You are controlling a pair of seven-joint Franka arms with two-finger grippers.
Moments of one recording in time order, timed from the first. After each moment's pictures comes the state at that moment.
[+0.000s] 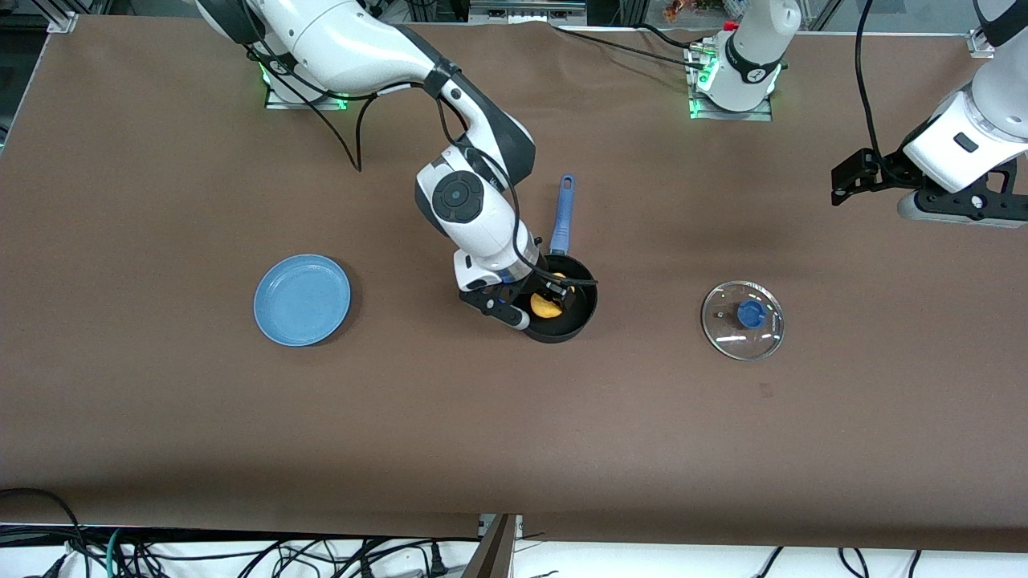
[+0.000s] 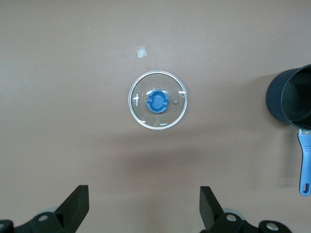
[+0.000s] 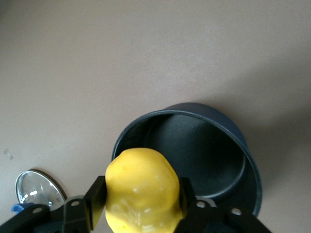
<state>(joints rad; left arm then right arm) -0.07 -0.03 0.00 -1.69 0.01 1.61 0.01 0.65 0.85 0.12 -1.20 0.17 2.39 1.14</state>
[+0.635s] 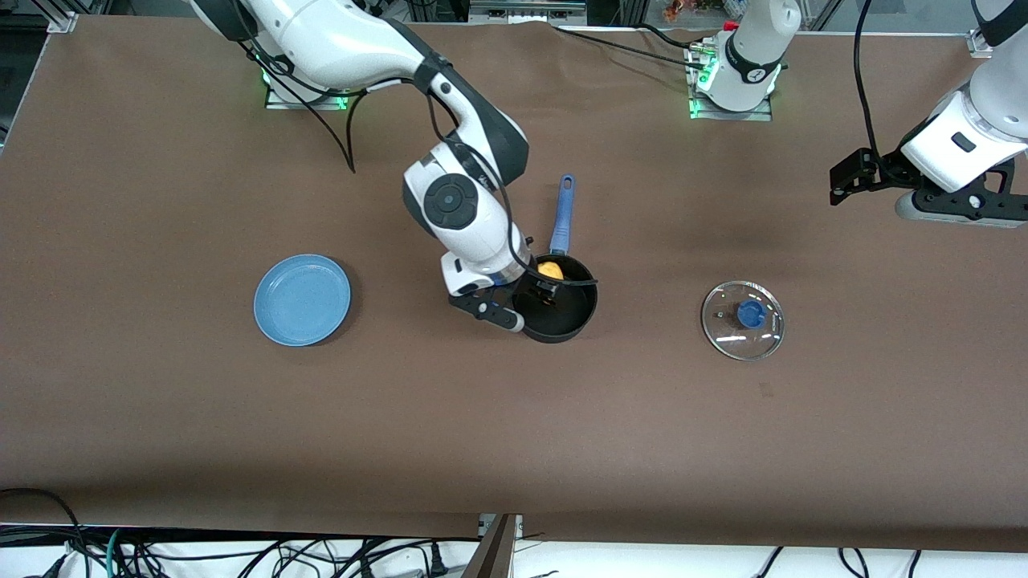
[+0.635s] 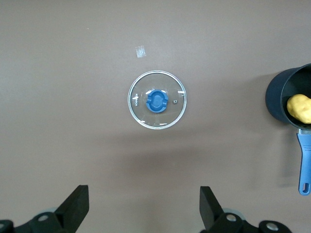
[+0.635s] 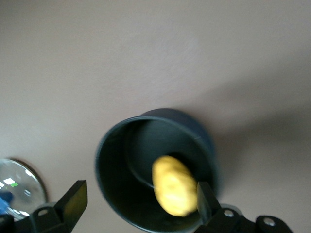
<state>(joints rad) -0.08 -0.03 0.00 -1.69 0.01 1.61 0.00 0.61 0.79 0.10 -1.15 0.16 2.12 0.96</state>
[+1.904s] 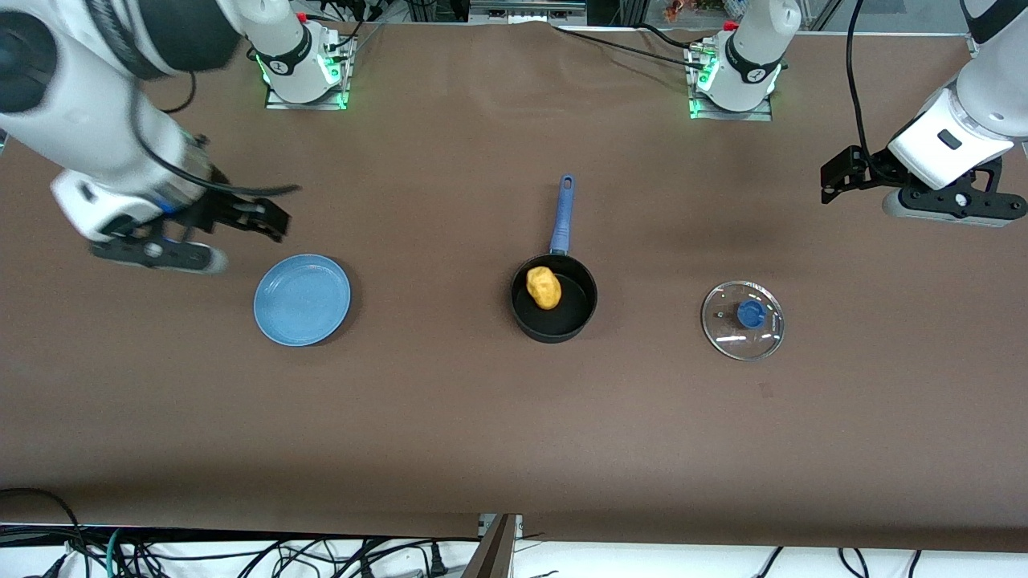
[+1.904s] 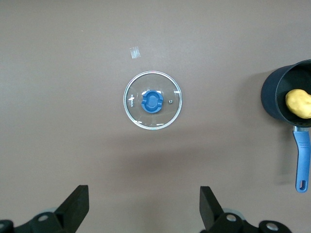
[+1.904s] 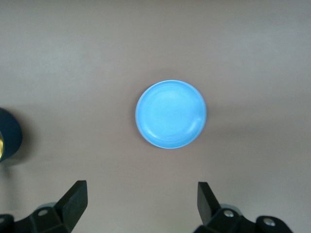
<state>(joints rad) -0.08 -0.03 -0.02 -1.69 0.01 1.61 0.00 0.20 0.20 0.06 -1.36 -0.06 1.51 0.40</state>
